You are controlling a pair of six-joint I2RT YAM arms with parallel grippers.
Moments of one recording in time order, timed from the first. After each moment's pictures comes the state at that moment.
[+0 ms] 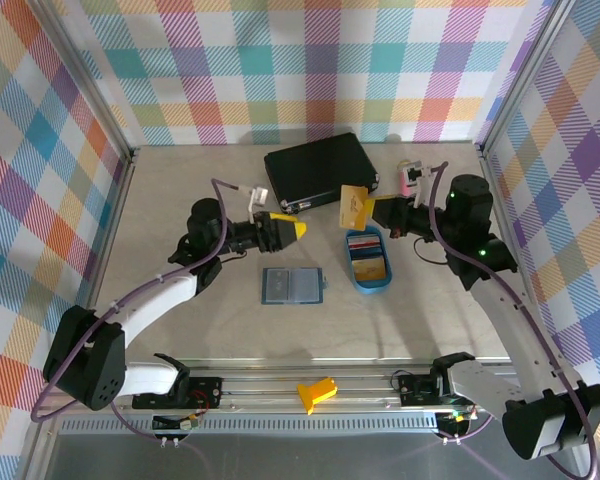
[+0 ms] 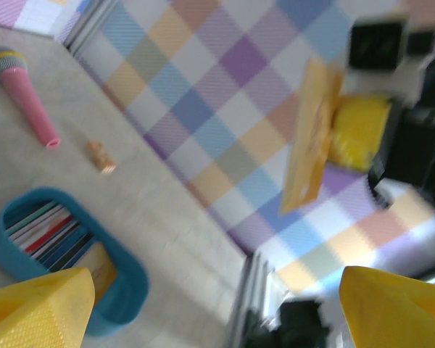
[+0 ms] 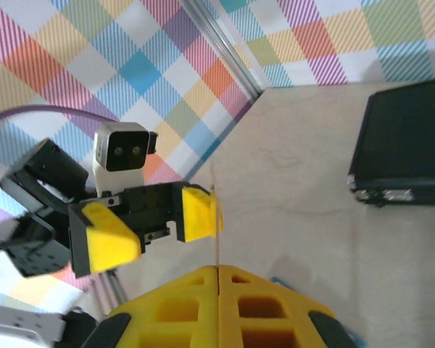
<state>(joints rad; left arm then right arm) -0.44 1.30 0.76 0.54 0.81 -0.80 0.24 1.03 1.00 -0.23 -0.78 0.45</state>
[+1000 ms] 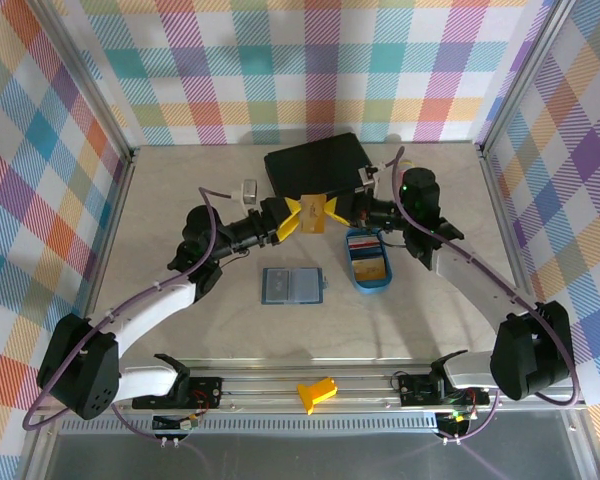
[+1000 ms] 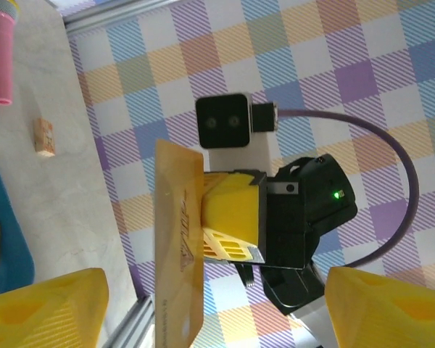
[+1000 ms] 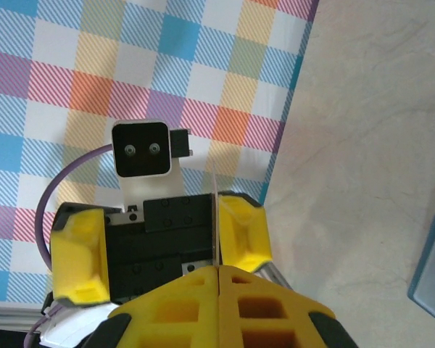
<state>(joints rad) -0.51 1.25 0.73 0.60 0.64 -1.32 0.39 1.34 0.97 0.16 -0.92 1.06</state>
